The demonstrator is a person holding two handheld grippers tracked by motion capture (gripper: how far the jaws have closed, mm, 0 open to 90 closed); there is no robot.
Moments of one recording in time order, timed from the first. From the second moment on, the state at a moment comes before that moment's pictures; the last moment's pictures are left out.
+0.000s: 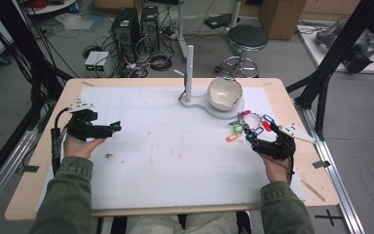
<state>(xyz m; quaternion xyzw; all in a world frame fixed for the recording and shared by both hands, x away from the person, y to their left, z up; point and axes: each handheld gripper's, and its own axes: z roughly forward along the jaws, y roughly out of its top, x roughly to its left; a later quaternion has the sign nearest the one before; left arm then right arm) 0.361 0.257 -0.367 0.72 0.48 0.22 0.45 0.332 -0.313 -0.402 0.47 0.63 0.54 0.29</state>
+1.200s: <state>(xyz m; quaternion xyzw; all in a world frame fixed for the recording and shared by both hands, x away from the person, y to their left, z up) 0.312 0.288 -0.398 0.66 0.50 0.28 0.48 0.334 -0.313 -0.402 0.47 0.64 0.53 0.29</state>
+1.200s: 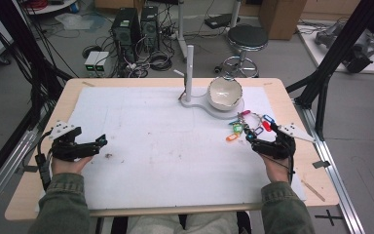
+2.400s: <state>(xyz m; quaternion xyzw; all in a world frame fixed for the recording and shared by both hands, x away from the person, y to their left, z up) 0.304 0.297 -0.413 0.66 0.51 0.28 0.47 0.392 -0.309 -0.398 0.48 0.73 0.41 0.25</state>
